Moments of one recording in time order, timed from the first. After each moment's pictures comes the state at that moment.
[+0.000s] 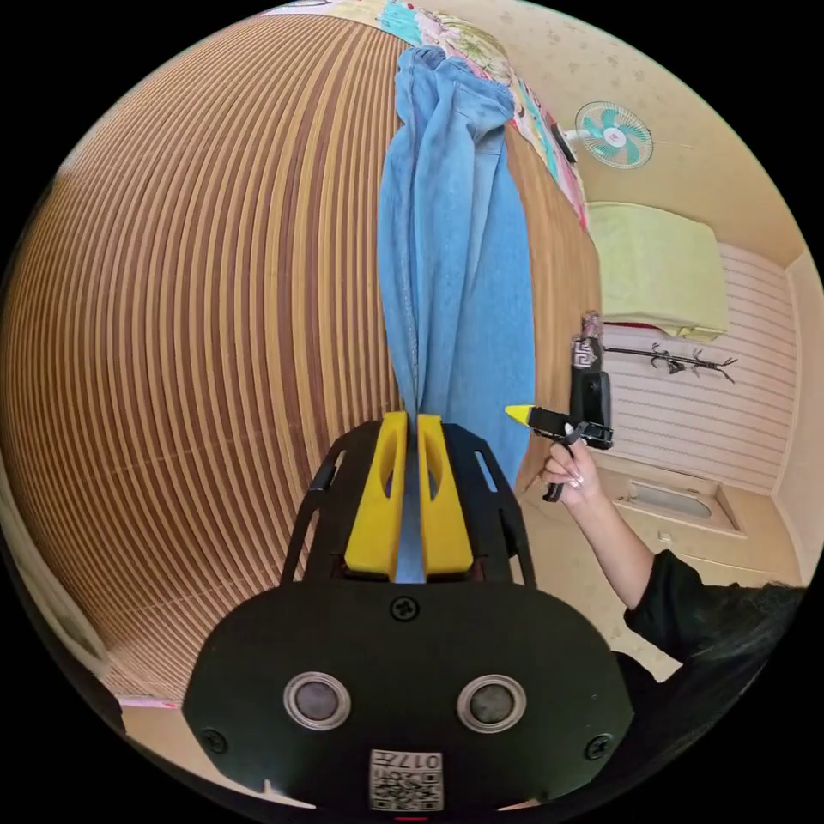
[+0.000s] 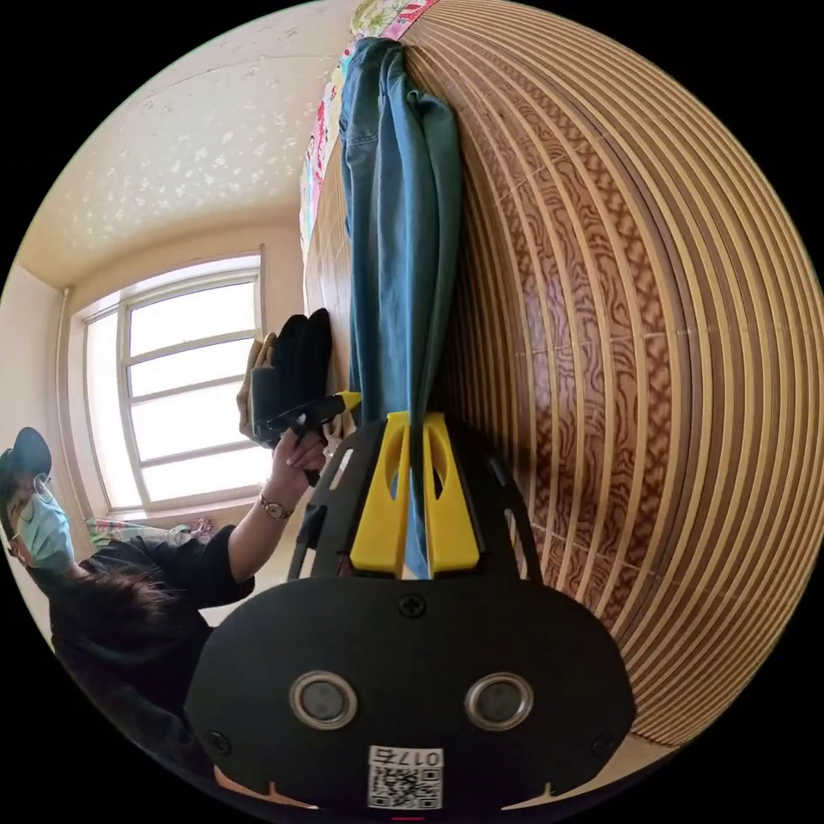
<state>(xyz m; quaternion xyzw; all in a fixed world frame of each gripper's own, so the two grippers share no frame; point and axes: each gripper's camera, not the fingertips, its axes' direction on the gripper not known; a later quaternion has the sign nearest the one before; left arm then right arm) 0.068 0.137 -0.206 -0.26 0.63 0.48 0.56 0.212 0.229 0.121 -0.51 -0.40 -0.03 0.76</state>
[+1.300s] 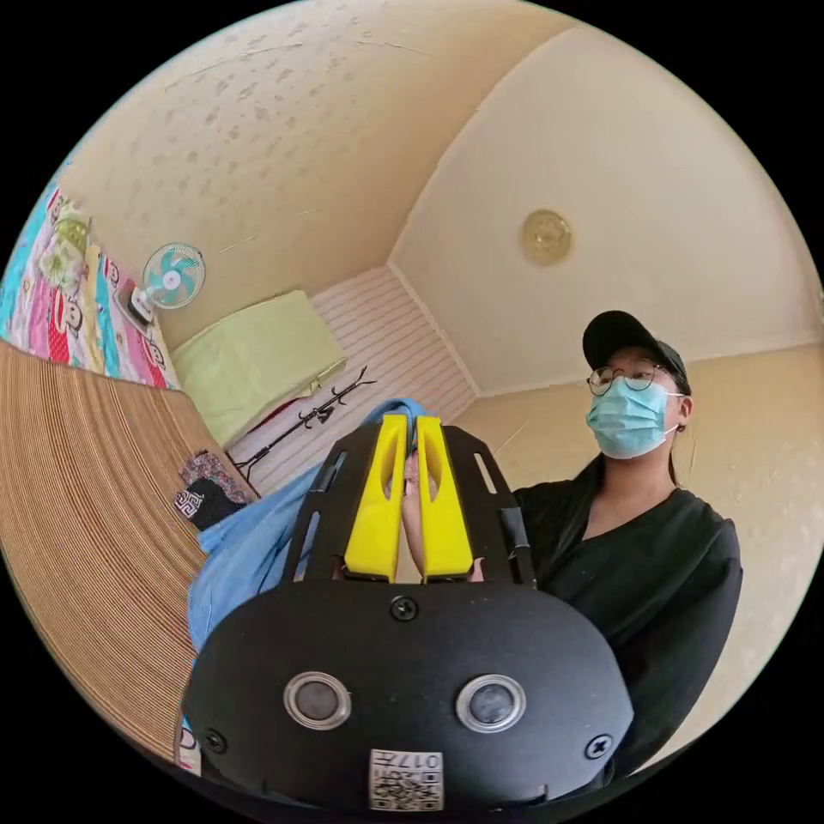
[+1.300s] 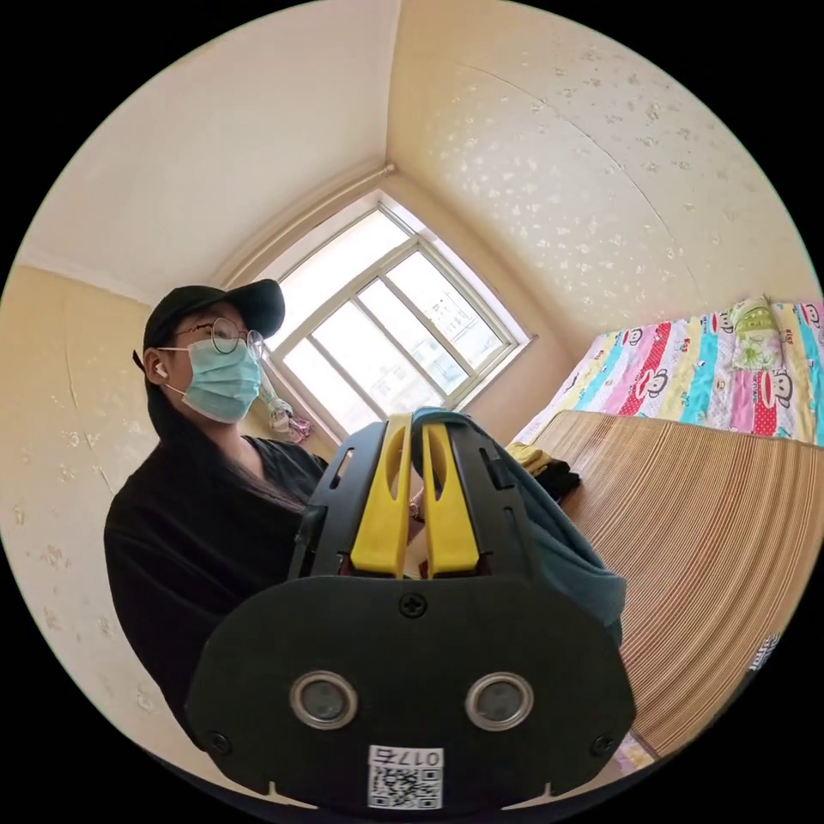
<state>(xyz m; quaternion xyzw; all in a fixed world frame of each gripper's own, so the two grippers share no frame) -0.286 0.137 -0.404 -0.11 0.94 0.32 0.02 0.019 -0.024 -0.444 -0.20 -0.66 -0.27 0.68</state>
